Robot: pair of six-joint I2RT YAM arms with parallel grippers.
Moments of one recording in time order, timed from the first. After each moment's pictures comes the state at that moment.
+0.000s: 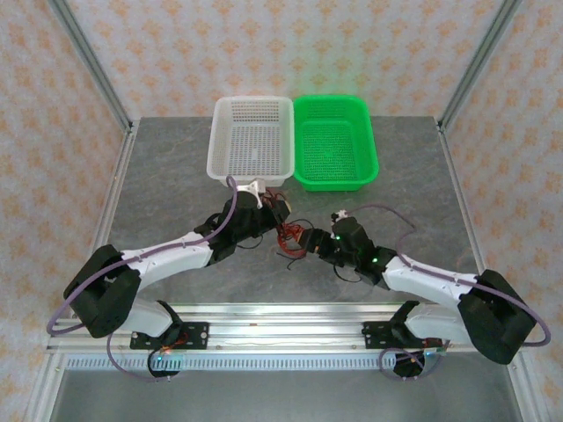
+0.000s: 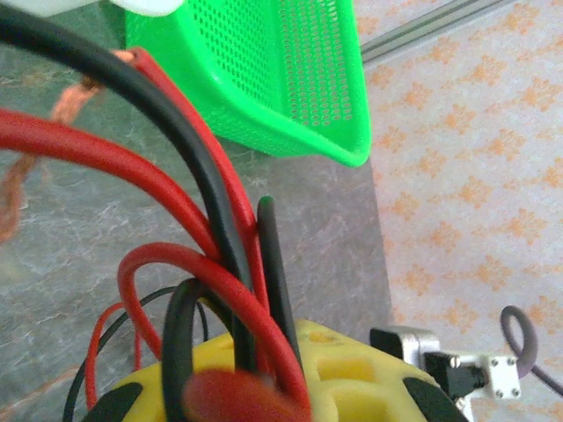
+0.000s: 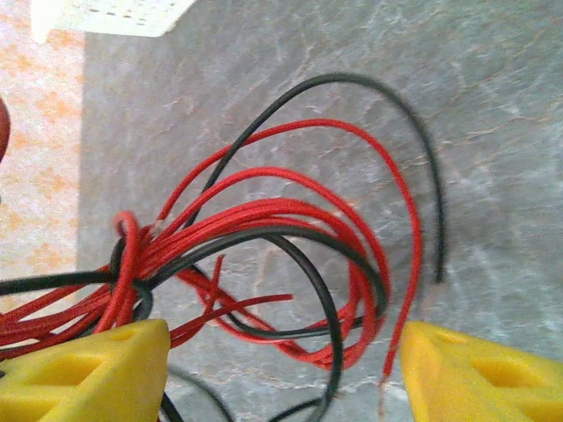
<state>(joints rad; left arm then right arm) -0.69 1.39 0.72 0.28 0.08 -1.08 0.75 1.16 0.44 0.11 -0.12 1.06</state>
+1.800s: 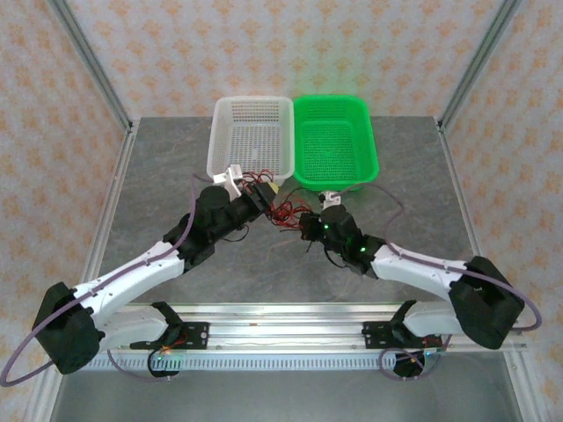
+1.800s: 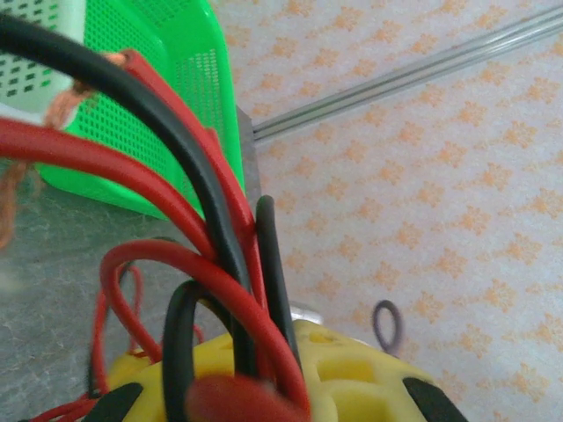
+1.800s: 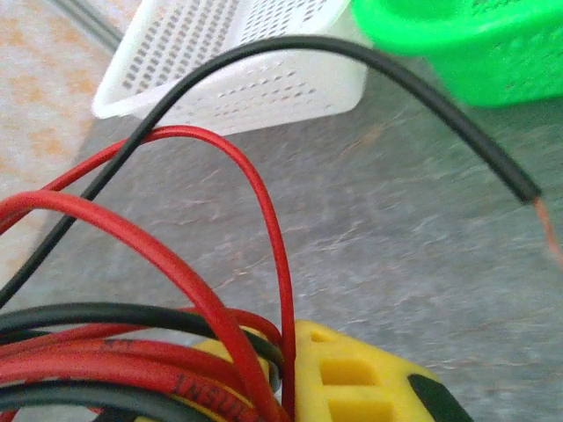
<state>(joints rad) -0.66 1.12 0.75 0.19 0.05 -1.17 0.79 1.25 0.60 0.14 0.17 0.71</state>
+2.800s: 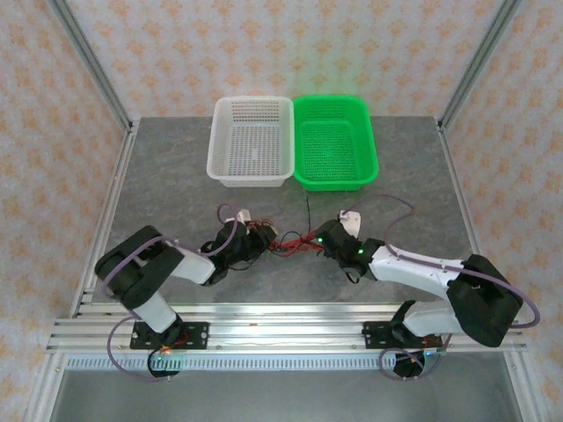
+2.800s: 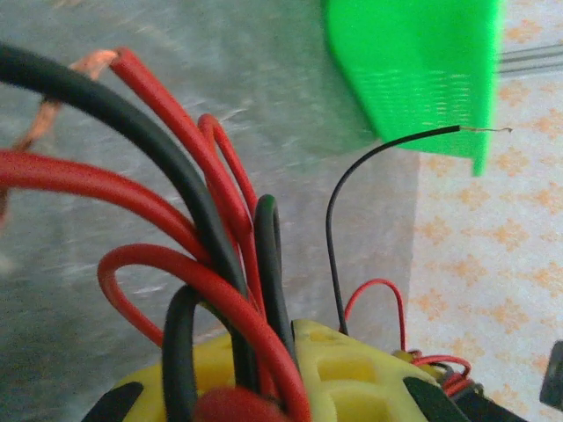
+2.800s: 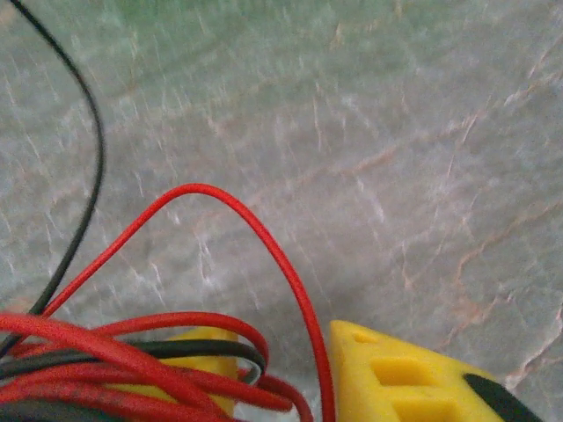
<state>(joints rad) -0.64 1.66 0.37 0.83 0.12 -1.33 0.81 1.28 0.58 -0.33 0.45 0.85</state>
